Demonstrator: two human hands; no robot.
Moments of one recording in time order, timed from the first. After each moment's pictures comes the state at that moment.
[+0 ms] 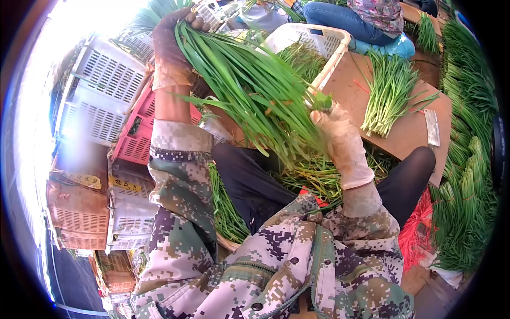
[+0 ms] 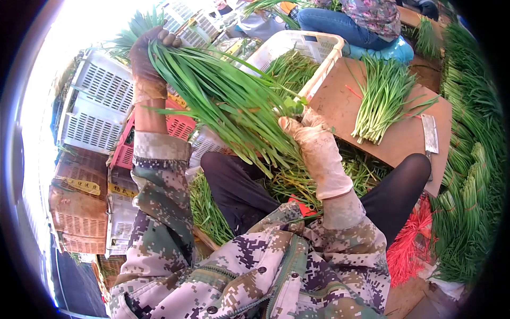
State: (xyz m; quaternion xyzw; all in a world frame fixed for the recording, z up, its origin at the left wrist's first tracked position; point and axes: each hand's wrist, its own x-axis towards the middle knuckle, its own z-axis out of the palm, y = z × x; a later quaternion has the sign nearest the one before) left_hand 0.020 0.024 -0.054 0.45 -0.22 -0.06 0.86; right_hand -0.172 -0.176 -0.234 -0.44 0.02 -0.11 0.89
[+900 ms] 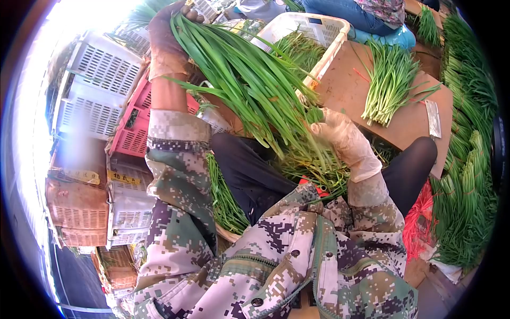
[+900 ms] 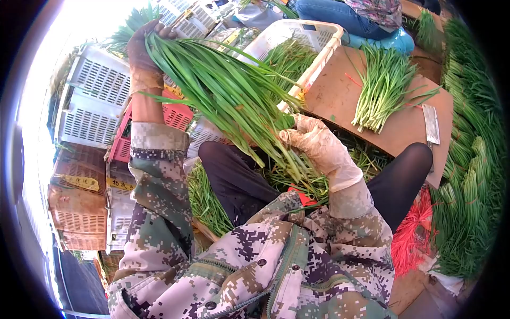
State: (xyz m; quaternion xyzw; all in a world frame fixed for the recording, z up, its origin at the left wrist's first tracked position) left_hand 0.034 0.032 -0.065 0.47 -0.23 -0.07 0.85; right_hand -0.186 -0.194 -0.256 -0.56 -0.06 0.07 0.82
